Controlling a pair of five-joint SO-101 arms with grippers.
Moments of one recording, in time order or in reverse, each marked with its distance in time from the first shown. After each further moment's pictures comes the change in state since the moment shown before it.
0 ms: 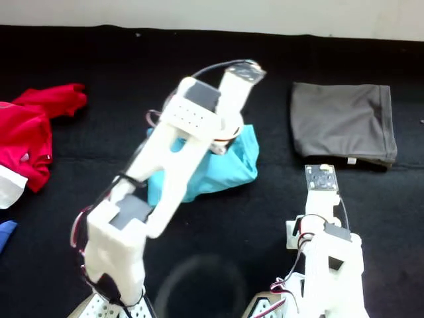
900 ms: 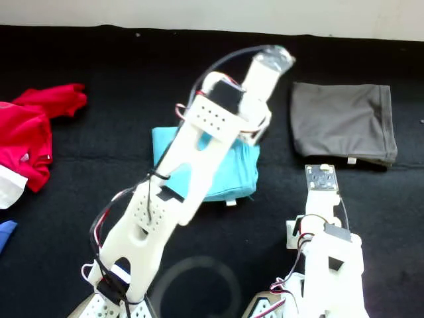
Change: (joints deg) left arm 2.3 24.2 -47.5 12.5 1.8; right arm 0.0 -0.1 0.1 -0.4 0.0
